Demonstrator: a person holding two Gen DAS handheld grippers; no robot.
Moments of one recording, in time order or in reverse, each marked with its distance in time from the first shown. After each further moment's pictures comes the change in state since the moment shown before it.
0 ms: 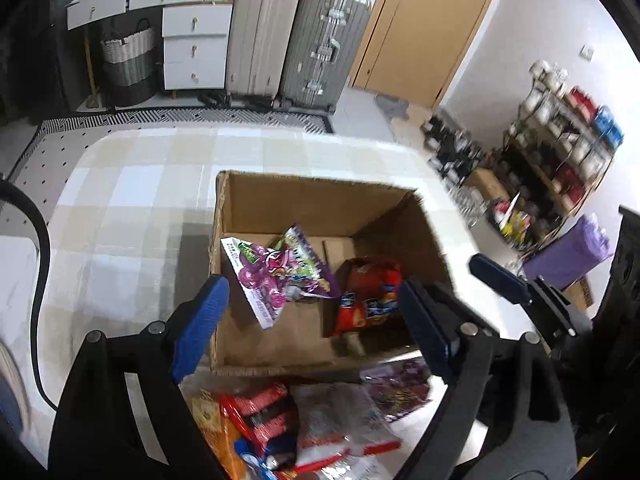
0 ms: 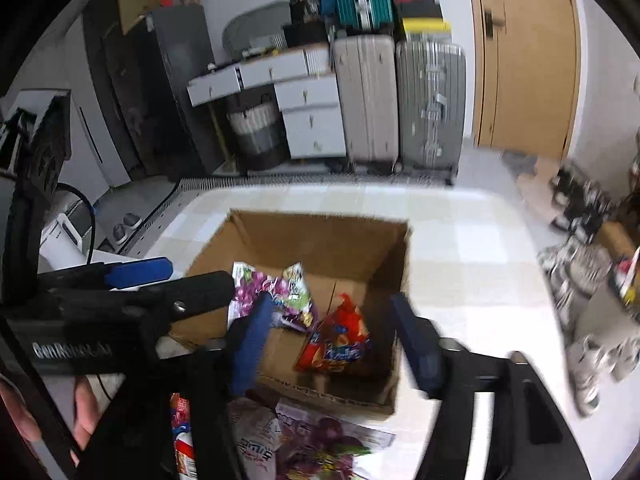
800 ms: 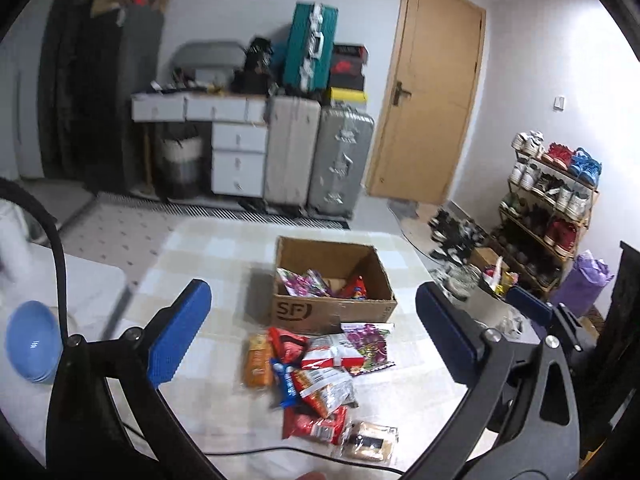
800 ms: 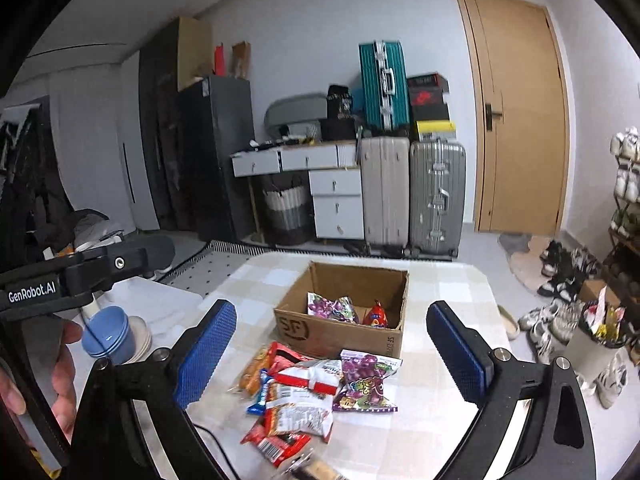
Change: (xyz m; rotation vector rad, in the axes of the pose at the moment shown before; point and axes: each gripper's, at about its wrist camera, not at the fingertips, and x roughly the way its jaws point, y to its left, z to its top) left arm -0.302 -0.050 -0.148 0.031 -0.448 0.141; right arm -0.257 0.065 -0.095 -0.071 -0.323 0.044
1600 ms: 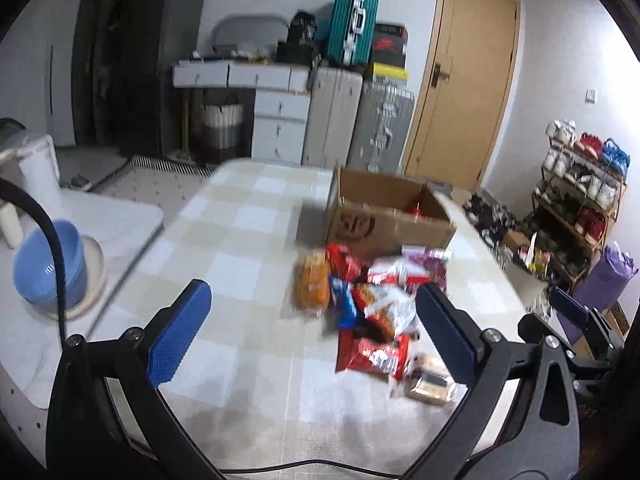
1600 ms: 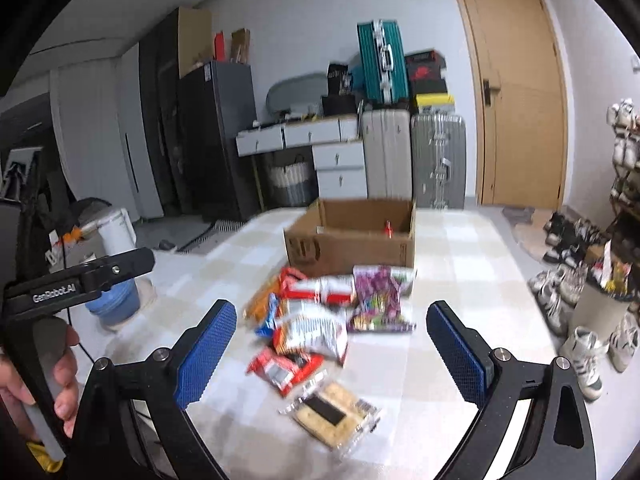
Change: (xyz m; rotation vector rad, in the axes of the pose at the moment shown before) left arm 0.005 0.063 -0.132 -0.067 0.106 0.102; right arm -0.010 0.009 -0.114 0.033 0.086 0.026
